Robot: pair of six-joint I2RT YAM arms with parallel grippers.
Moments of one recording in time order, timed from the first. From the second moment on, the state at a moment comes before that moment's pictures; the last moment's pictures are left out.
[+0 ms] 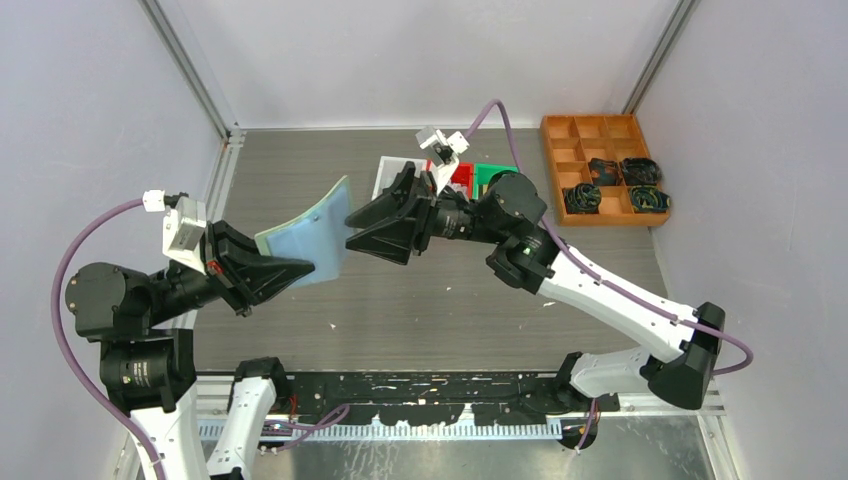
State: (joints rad) left arm 0.12 0.61 1.32 -0.42 1.27 -0.51; right arm 0.97 1.26 1.27 0.39 -0.59 0.64
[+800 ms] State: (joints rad) left arm 0.12 0.61 1.32 -0.40 1.28 -0.53; right arm 0.97 1.22 1.26 0.31 -0.52 0.57
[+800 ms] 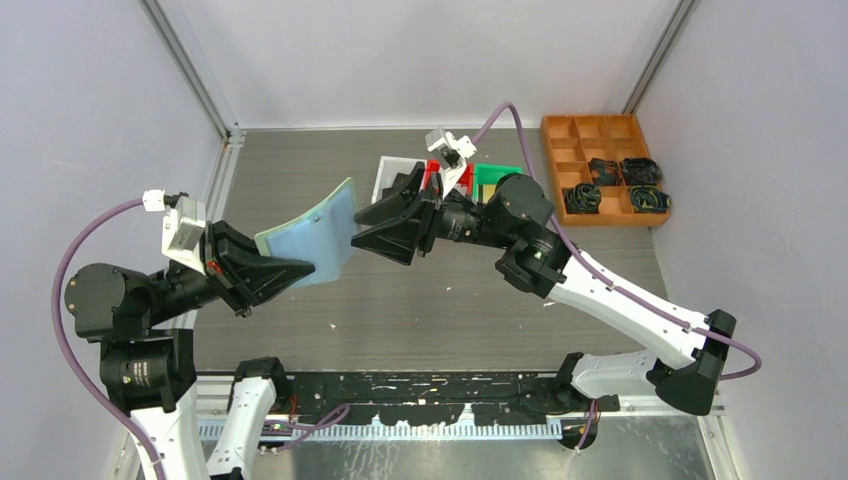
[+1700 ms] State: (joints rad) left arm 0.12 0.61 1.33 -0.40 1.28 -0.53; right arm 0.97 1.25 1.26 0.28 -0.53 0.56
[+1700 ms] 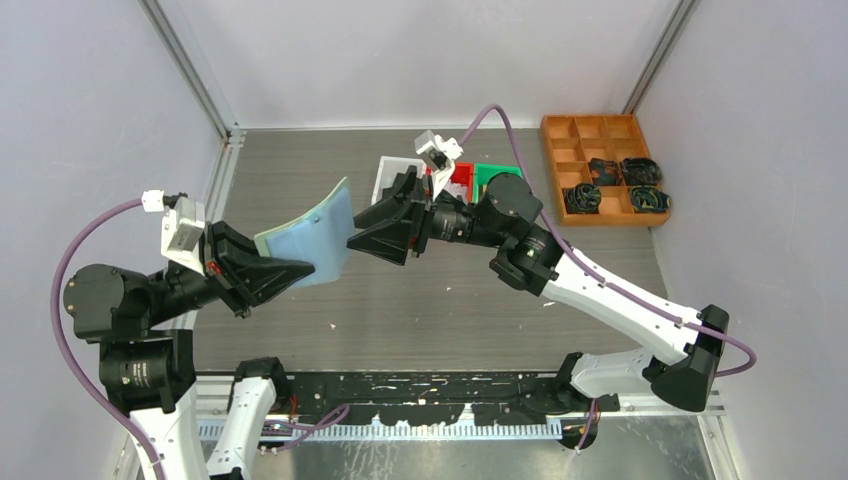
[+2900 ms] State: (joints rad) left arm 0.12 0.61 1.33 -0.48 1.22 -0.44; right arm 1.06 1.16 1.22 0.28 -0.53 0.57
